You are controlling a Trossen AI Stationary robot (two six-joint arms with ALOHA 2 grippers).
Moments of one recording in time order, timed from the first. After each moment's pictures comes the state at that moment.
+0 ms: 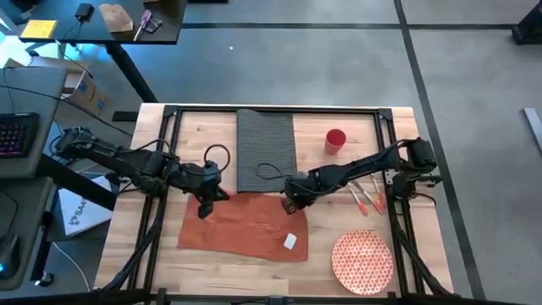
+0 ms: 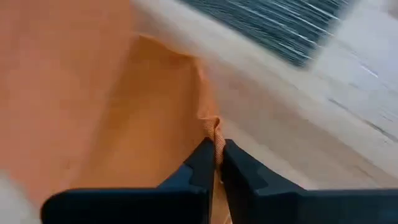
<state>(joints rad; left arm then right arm) -0.24 1.02 0.77 -0.45 -0.09 -0.49 0.11 1.82 1.18 -0.57 -0.08 1.07</state>
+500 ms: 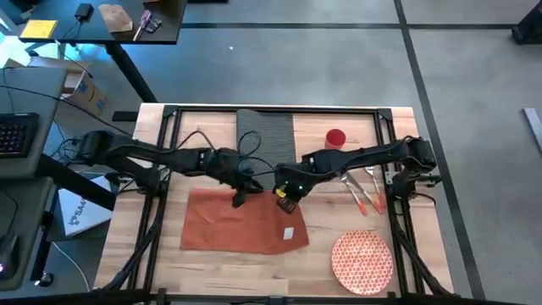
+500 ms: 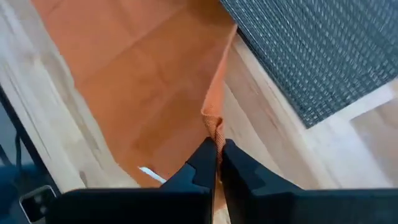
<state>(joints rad) 0.02 1.43 0.77 0.17 0.24 -0.31 0.11 1.82 1.58 -0.94 -0.08 0.67</state>
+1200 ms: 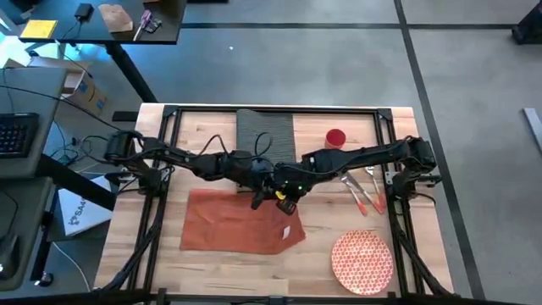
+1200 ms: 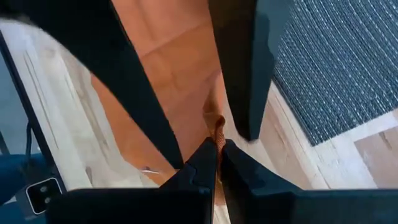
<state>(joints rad) 0.01 1.66 0.87 0.43 0.31 -0.40 0.11 1.82 1.59 -0.91 -0.08 0.61</state>
